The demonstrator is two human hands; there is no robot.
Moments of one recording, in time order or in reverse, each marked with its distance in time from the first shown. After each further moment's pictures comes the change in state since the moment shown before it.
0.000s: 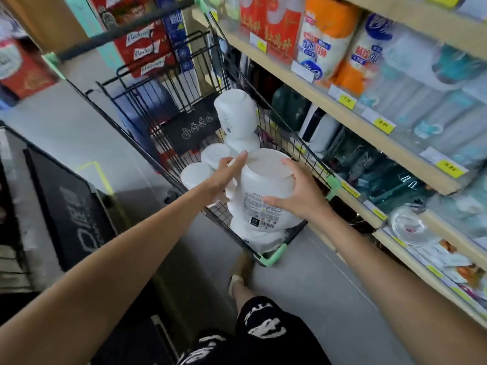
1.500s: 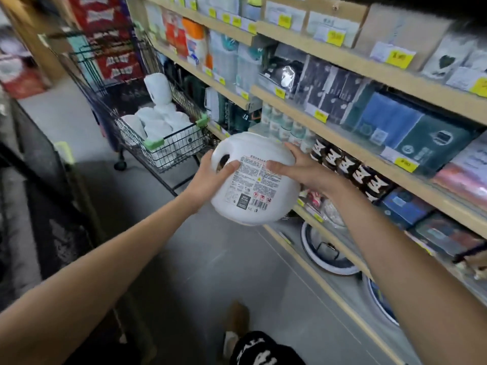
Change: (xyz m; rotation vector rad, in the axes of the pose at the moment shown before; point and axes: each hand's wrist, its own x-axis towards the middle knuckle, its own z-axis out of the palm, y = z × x) left_hand -0.504 -0.213 0.565 0.037 0.148 0.537; right_hand -0.646 0.198 -0.354 0.291 -0.138 0.118
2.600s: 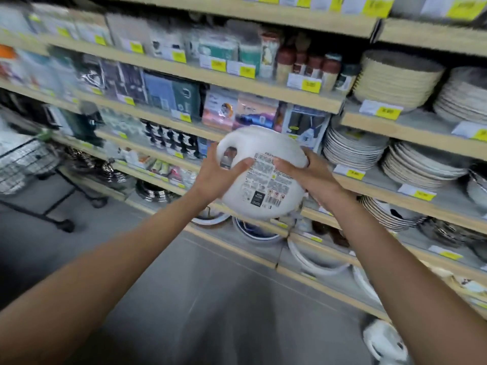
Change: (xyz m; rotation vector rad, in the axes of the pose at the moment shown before) left_hand -0.332 0.114 0.458 0.102 -0.309 0.266; right_hand -0.534 0.213 -0.257 0.199 0.715 0.040
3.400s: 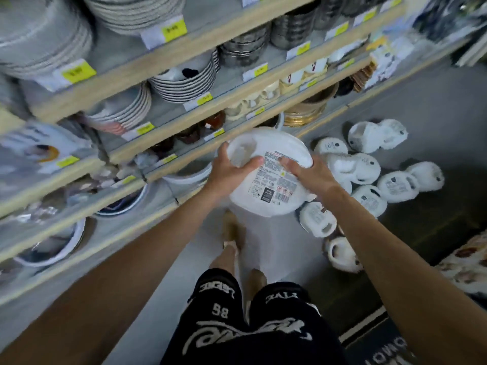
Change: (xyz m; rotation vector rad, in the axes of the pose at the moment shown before) left_hand -0.120 -0.084 0.480 0.371 -0.993 -0.164; right_hand -0.219 0.346 -0.254 0.287 0.768 0.738
